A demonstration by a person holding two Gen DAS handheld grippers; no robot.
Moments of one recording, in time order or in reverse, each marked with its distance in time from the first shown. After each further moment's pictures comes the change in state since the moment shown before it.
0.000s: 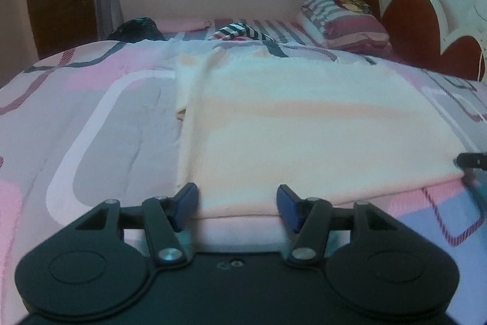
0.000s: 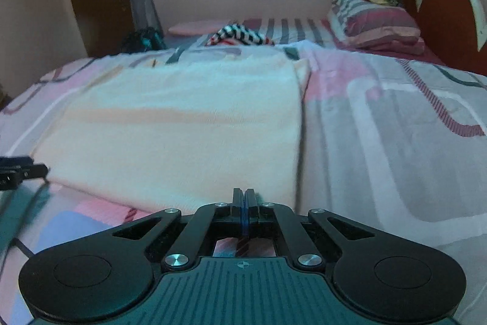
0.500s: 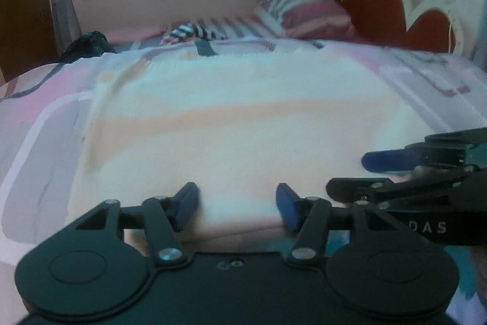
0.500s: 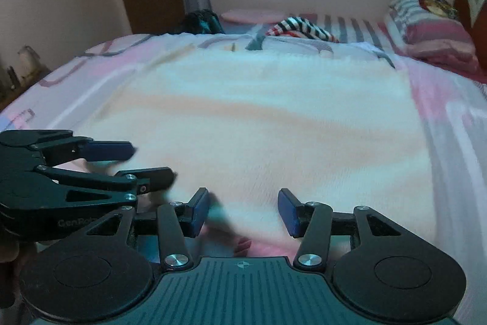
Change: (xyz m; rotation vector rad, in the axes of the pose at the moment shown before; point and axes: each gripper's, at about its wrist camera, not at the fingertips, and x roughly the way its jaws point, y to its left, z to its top) left arm 0.023 -0.070 0.000 0.113 -0.002 -0.098; right arm 0.035 0.087 0.004 -0.140 0.029 0.144
